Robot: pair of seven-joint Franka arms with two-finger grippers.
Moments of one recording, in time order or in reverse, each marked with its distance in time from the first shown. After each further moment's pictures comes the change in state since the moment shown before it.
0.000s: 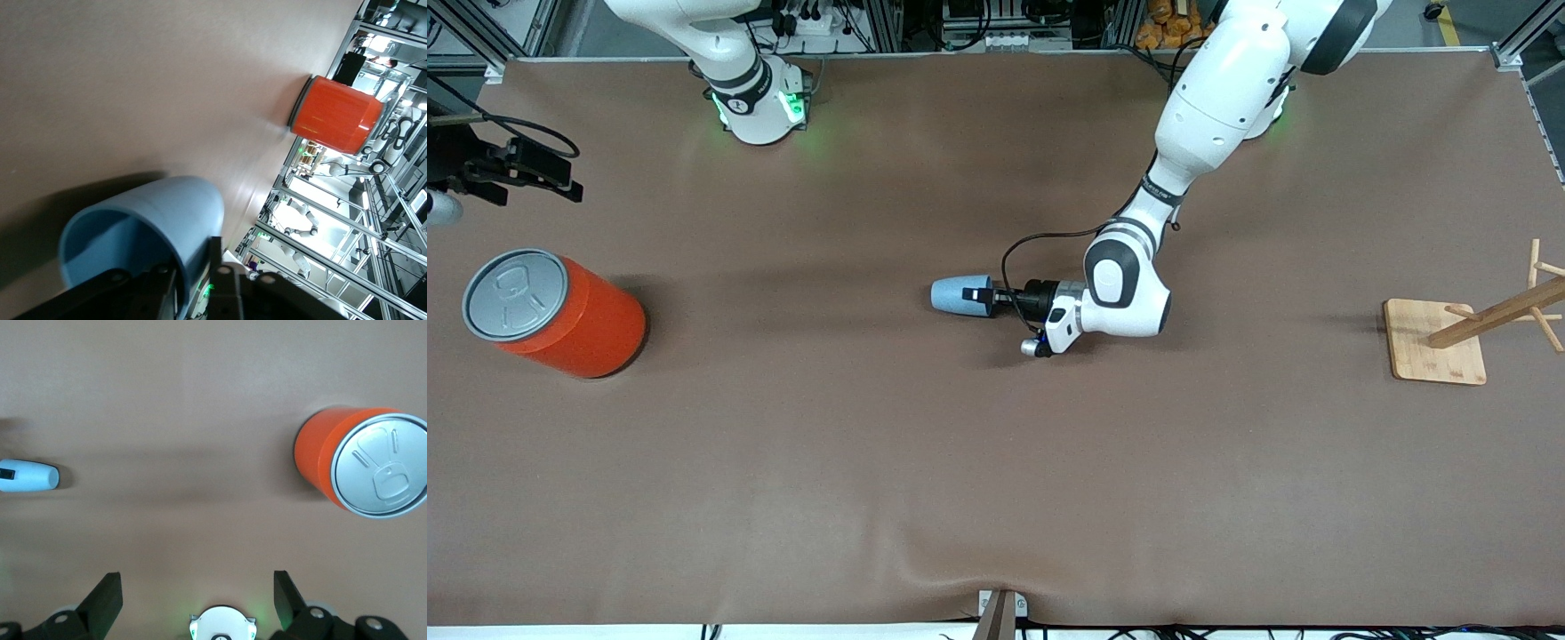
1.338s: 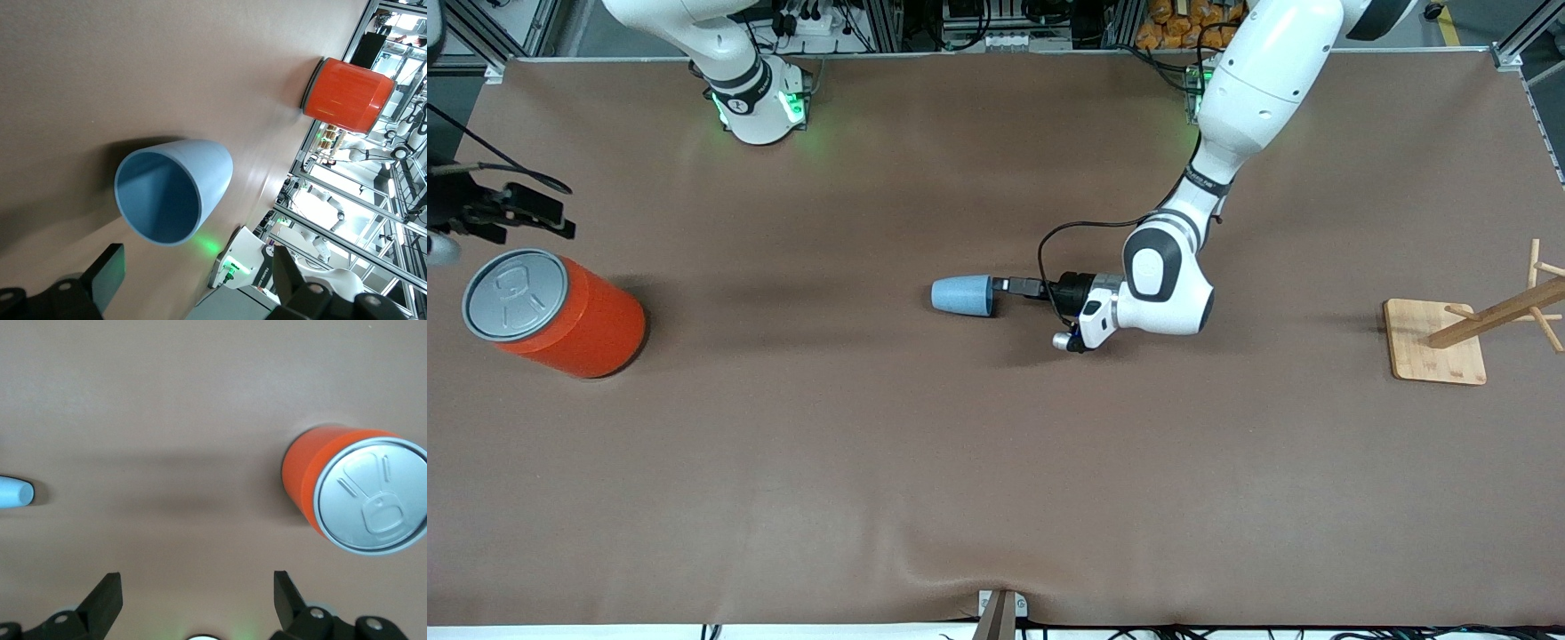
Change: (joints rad) left arm 0.082 -0.132 -0.001 -0.137 0.156 -0.047 -0.017; right arm 0.184 -0.008 -0.276 -0.144 0.002 0.174 -0.116
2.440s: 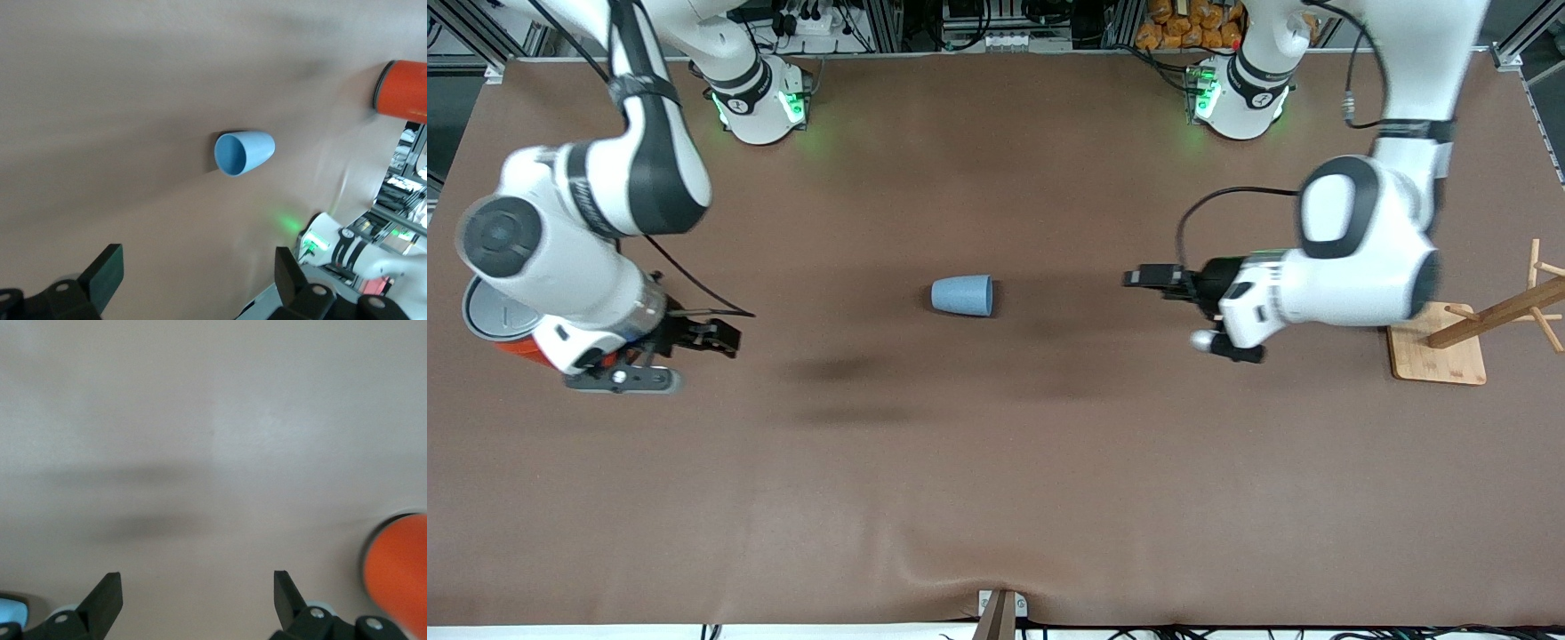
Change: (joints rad) left arm 0.237 -0.380 0.001 -0.019 0.664 -0.145 -0.372; right arm 0.197 0.299 0.035 -0.004 0.013 0.419 0.222
